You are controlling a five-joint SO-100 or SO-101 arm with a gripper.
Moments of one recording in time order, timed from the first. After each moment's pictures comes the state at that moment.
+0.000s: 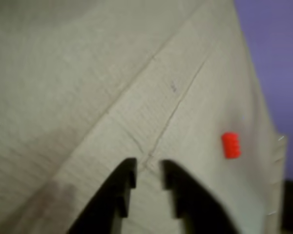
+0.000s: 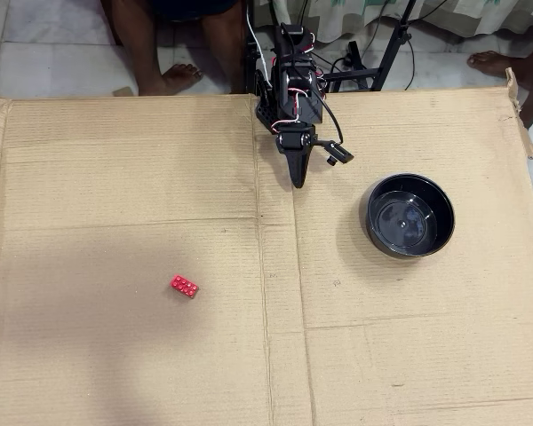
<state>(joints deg) 1.9 184.7 172.7 55.7 30.6</state>
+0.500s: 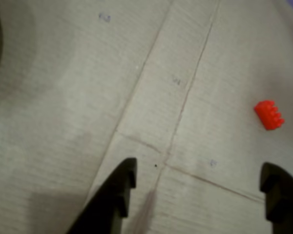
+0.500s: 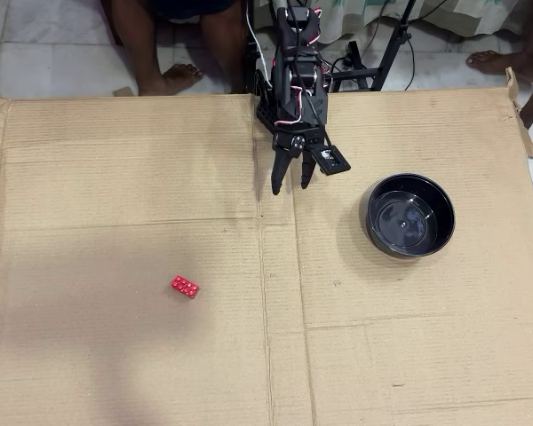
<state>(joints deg) 2.4 150.6 145.5 55.6 51.9</state>
